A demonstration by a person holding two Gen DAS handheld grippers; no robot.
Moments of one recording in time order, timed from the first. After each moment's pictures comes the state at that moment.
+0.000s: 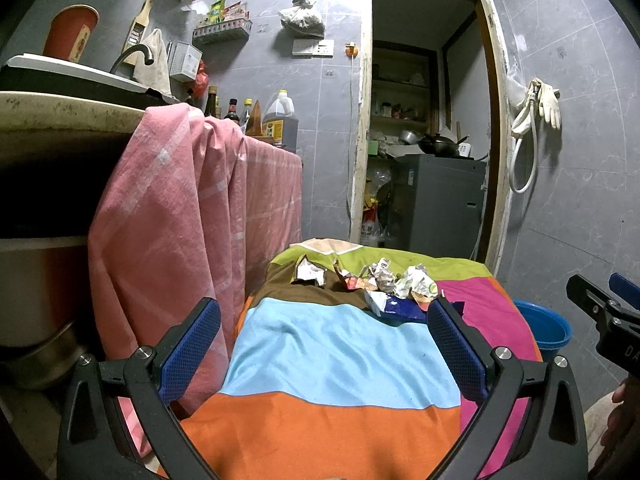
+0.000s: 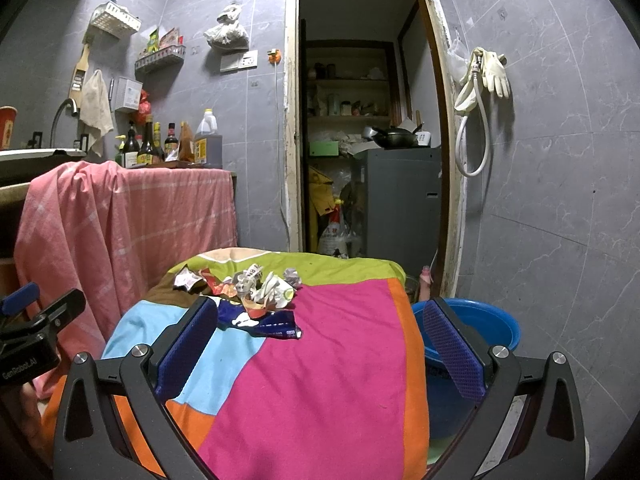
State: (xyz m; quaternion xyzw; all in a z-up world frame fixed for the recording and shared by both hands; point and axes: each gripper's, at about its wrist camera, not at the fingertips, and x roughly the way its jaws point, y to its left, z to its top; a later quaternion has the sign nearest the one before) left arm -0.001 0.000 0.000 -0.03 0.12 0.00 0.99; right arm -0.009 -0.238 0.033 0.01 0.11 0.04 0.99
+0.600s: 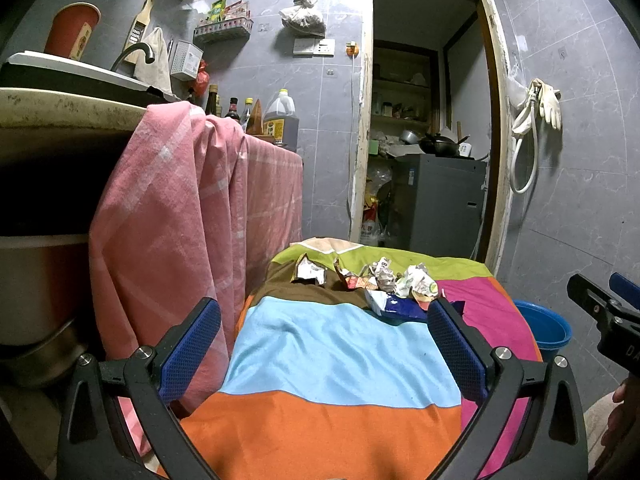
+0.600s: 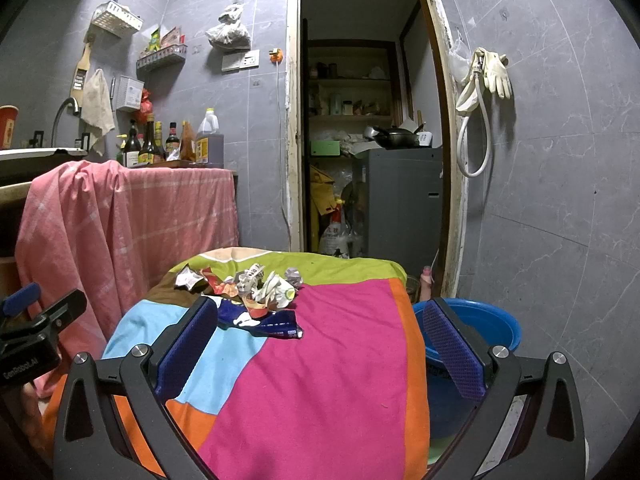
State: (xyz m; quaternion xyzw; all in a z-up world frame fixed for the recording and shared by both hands) left arm 0.000 0.000 0.000 -0.04 0.12 0.00 0.99; right arm -0.009 -0.232 0.030 0.01 0.11 0.04 0.99
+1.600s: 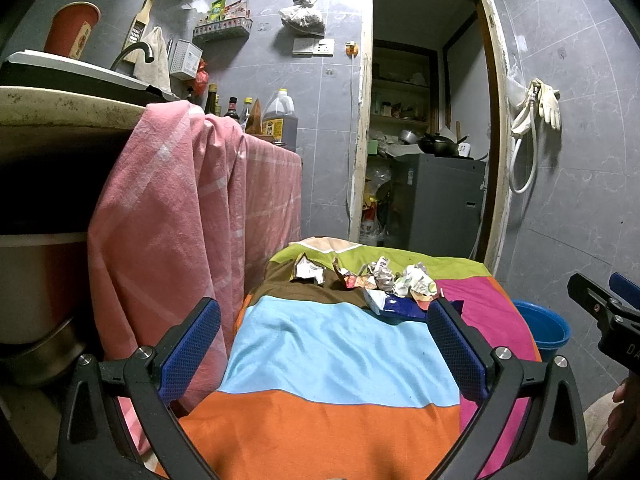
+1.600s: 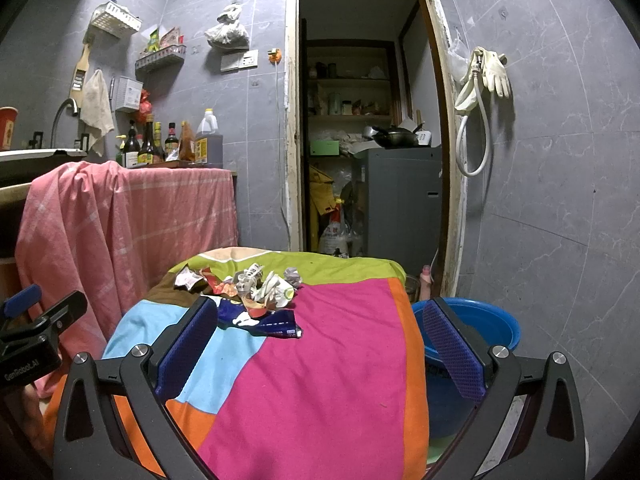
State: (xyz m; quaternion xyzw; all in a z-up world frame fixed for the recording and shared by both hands) left arm 0.000 0.001 0.000 -0.04 0.12 0.00 0.99; right arm -0.010 -0.235 0.032 0.01 0.11 0.04 0.99
